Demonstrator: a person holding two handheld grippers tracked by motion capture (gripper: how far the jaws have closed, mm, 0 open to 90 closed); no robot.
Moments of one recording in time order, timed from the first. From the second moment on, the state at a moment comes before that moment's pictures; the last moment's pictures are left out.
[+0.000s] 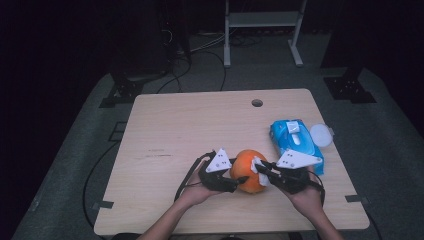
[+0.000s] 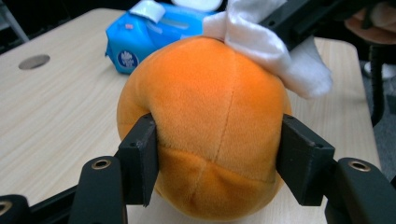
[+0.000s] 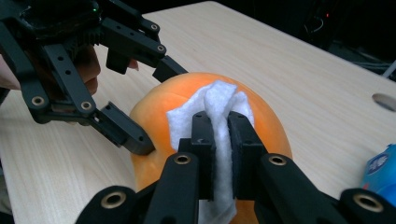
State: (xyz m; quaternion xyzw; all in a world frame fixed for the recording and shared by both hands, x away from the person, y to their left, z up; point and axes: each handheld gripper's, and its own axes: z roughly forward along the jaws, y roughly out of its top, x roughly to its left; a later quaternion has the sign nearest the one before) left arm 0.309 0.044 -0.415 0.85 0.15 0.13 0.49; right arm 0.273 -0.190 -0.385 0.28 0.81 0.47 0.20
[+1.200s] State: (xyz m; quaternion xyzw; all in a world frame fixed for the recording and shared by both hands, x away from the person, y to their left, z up) left arm 0.301 0.032 -0.421 0.86 0.12 0.15 0.47; right arm 0.276 -0.200 -0.384 0.29 0.81 0.45 0.23
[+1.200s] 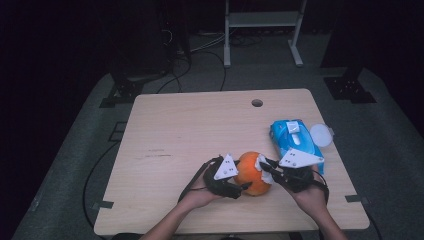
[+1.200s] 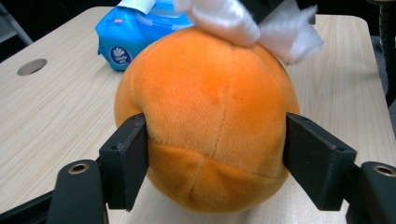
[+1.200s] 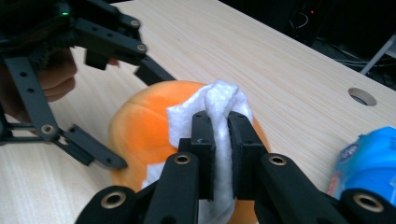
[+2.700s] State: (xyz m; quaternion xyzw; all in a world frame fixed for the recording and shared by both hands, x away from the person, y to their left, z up) left arm 0.334 0.062 -0.427 0.84 0.19 0.07 0.50; right arm 0.280 -0.187 -0.413 0.28 0.84 0.43 0.18
